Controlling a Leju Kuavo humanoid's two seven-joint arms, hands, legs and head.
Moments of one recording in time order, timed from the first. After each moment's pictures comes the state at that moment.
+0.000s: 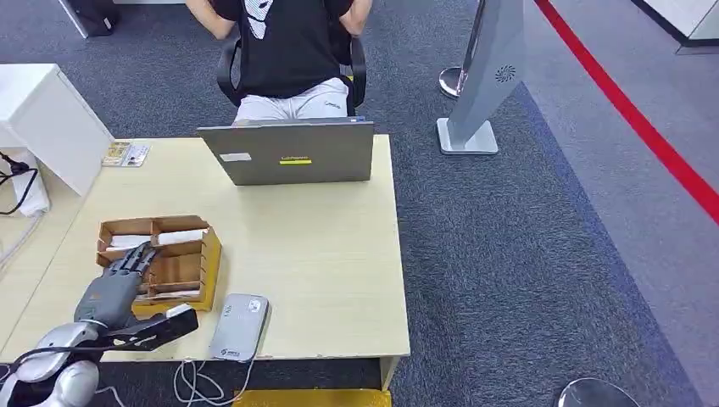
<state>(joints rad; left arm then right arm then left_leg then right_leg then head) -0.18 0.35 -0.19 -1.27 -1.02 -0.05 -0.06 -0.06 0.14 -0.81 -0.20 0.86 -0.04 0.02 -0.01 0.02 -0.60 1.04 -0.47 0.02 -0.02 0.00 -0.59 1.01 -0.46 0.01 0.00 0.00</state>
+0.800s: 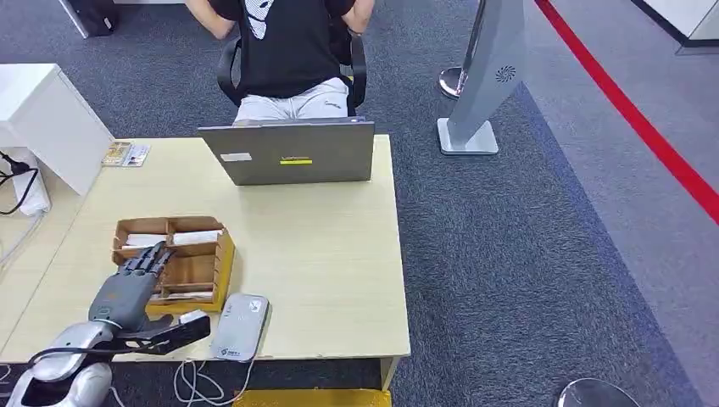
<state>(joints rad) -0.19 0.34 -0.27 -1.30 -1.09 -0.02 -0.05 -0.06 0.14 -0.83 -0.20 0.85 -0.04 0.02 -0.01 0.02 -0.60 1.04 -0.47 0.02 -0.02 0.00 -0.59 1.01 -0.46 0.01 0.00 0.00</state>
